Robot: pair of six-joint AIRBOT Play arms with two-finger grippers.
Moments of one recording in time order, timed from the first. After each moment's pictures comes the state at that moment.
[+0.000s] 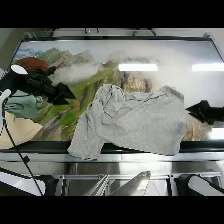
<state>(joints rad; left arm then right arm) 0.16 -1.74 1.39 0.85 -1.51 -1.24 -0.64 -1.20 0.73 -0.74 1.15 1.07</state>
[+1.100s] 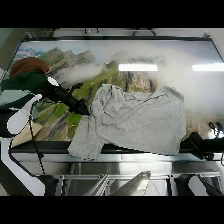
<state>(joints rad) -0.02 -1.96 1.42 0.80 -1.49 -1.10 -0.66 -0.92 0.37 -1.13 1.20 1.49</state>
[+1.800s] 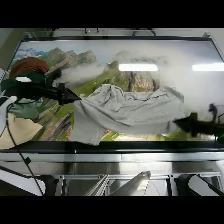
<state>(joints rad) 0.19 -1.75 1.29 0.41 -1.64 -1.01 -0.66 -1.11 0.52 -0.45 1.29 1.01</state>
